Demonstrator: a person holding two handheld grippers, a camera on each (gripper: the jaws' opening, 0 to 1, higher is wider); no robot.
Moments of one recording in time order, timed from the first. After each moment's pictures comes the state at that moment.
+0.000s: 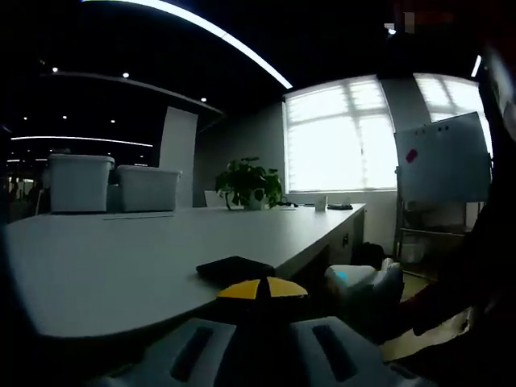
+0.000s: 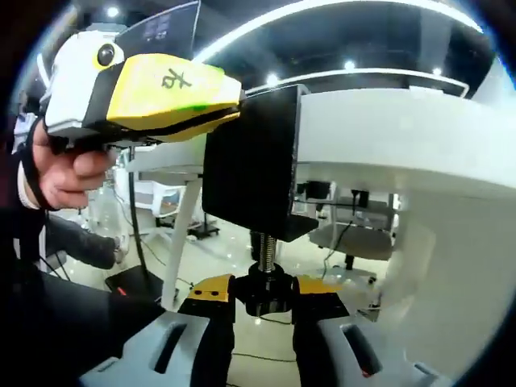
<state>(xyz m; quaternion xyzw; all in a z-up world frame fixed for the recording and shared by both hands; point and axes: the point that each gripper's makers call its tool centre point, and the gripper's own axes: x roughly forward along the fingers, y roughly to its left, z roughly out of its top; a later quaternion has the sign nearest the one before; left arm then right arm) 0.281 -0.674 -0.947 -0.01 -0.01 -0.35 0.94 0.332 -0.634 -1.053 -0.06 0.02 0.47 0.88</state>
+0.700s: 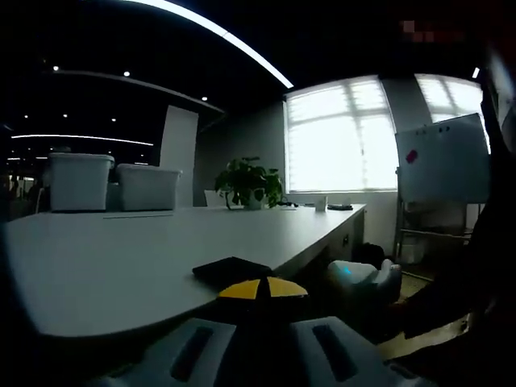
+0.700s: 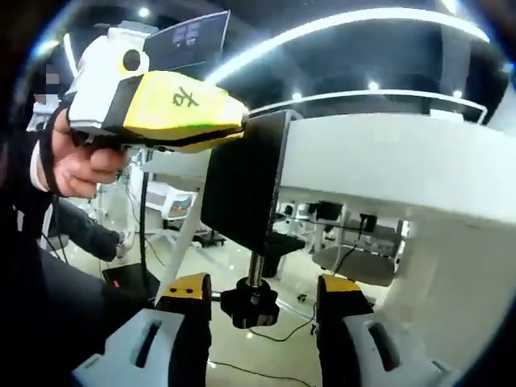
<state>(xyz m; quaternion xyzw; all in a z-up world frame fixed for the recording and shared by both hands) 0.285 -0.677 -0.948 -0.01 -0.01 -0.35 0.94 0.337 -0.645 -1.031 -0.06 -0.04 0.42 0.91</state>
